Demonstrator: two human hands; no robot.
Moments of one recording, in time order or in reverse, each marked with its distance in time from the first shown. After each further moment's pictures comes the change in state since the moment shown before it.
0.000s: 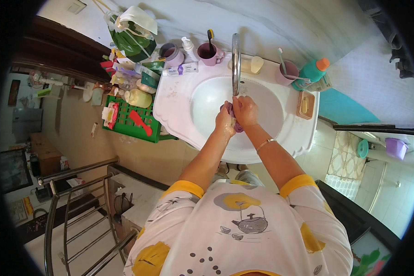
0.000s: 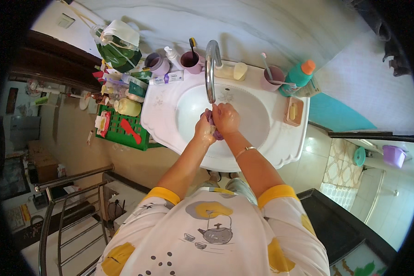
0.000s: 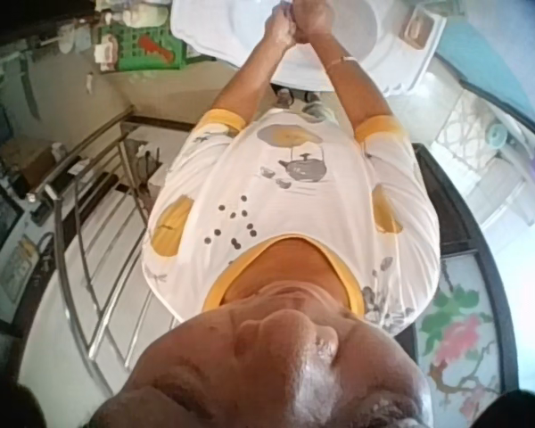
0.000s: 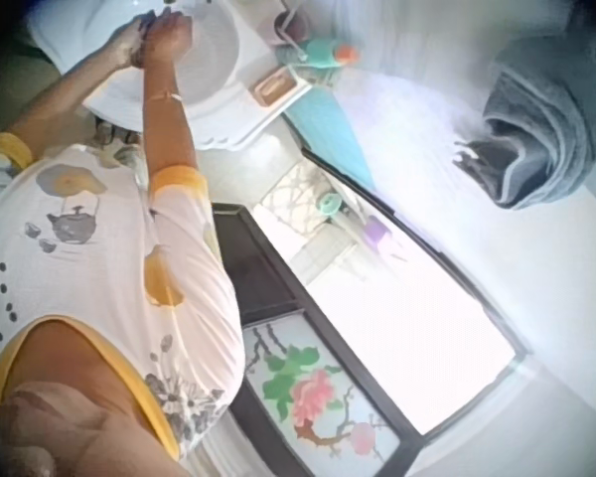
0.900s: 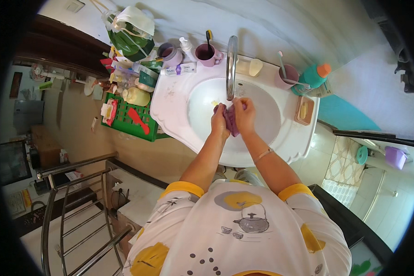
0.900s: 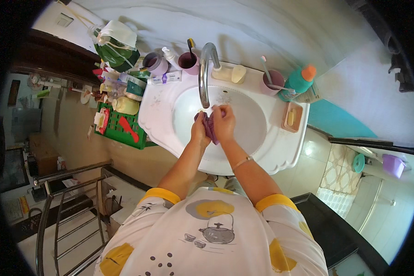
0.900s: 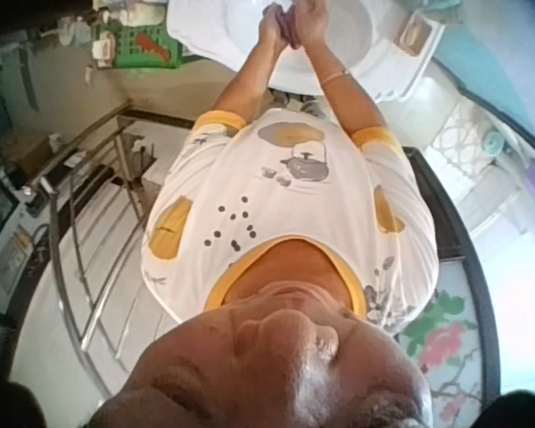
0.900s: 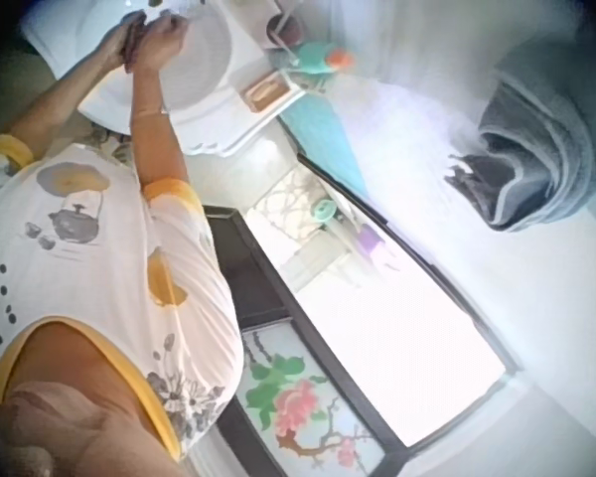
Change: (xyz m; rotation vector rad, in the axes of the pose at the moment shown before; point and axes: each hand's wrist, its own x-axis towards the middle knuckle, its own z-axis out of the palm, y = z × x) left_hand 0.023 -0.008 -0.007 -0.060 -0.048 0.073; right_hand 0.010 0.007 -0.002 0.710 0.043 0.401
